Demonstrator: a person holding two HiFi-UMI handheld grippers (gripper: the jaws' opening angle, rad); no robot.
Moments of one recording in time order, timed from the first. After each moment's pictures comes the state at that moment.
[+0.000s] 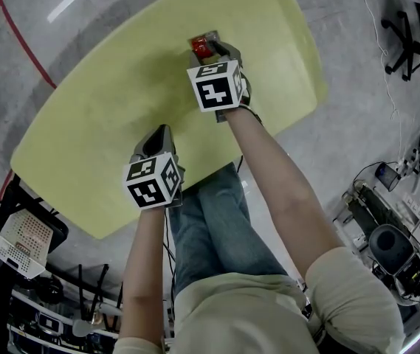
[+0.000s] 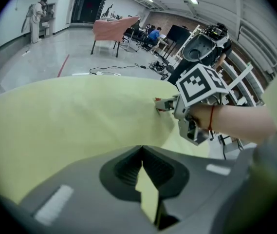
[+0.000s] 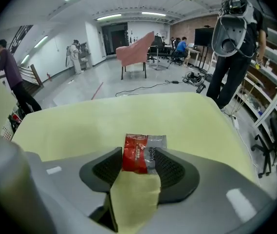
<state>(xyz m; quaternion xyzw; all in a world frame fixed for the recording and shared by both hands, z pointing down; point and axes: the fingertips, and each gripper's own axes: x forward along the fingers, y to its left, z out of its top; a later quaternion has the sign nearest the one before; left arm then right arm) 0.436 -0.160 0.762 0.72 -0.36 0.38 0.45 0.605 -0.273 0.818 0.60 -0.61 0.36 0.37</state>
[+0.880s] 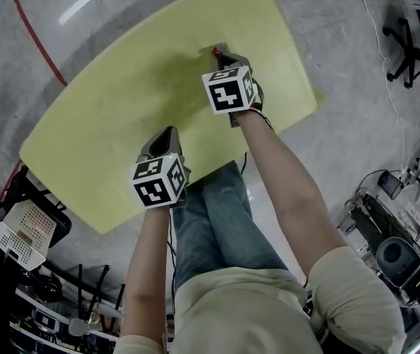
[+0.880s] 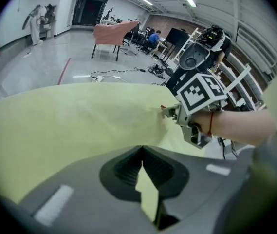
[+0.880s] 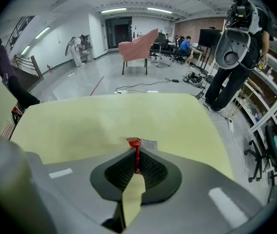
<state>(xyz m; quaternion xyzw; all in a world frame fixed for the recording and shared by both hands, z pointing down) 0.431 -0.152 0.729 0.73 -0.37 0.37 0.45 0.614 -0.247 0.796 0.59 -0.60 0.35 0.41</state>
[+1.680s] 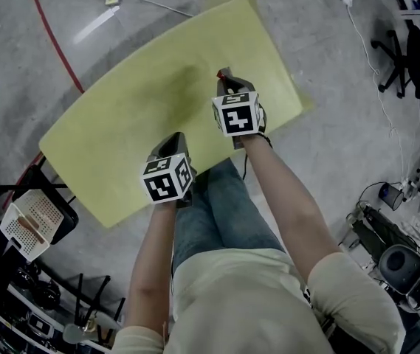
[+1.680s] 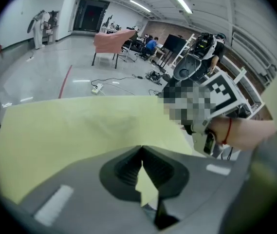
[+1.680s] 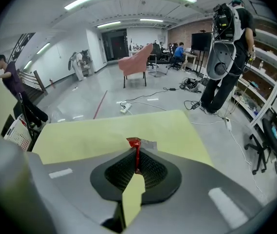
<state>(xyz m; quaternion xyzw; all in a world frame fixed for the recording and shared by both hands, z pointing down) 0.429 -0.127 0.645 0.74 -0.38 0.35 0.44 0.596 -0.202 0.676 0.61 -0.62 0.36 0.34</state>
